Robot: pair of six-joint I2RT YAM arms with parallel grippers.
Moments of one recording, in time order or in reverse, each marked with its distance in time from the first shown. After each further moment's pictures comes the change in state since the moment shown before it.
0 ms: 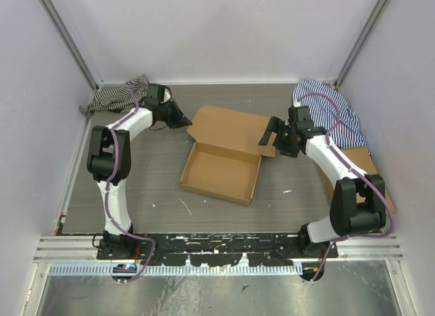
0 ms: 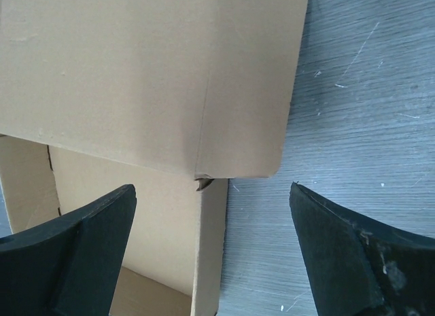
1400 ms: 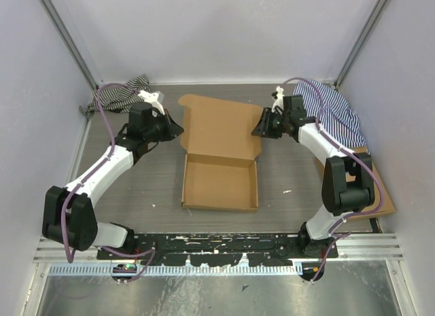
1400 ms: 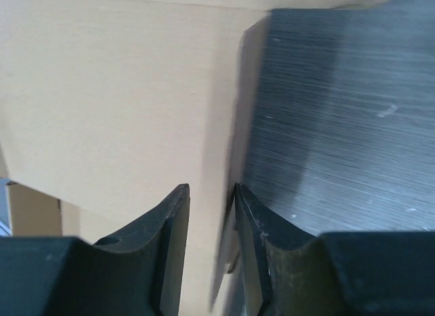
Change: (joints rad) left arm -0.110 -0.700 -0.553 0.217 -0.188 0.273; right arm -0.024 0.223 0.117 0.212 -0.308 -0.183
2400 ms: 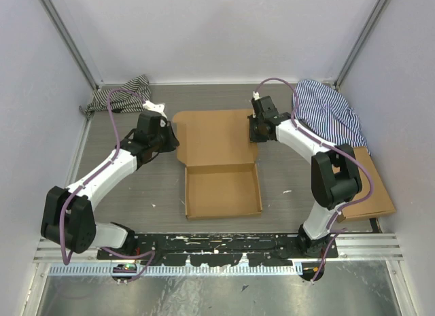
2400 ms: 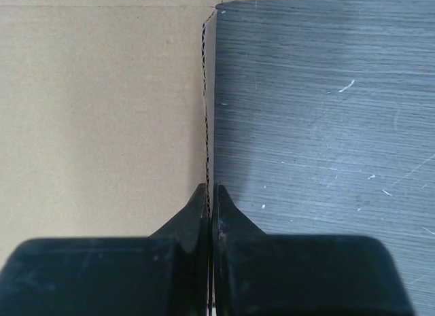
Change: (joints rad) left arm -0.074 -0.016 -0.040 -0.156 -0.212 0.060; right arm 0.252 0.092 0.158 -0.216 0.495 -0.036
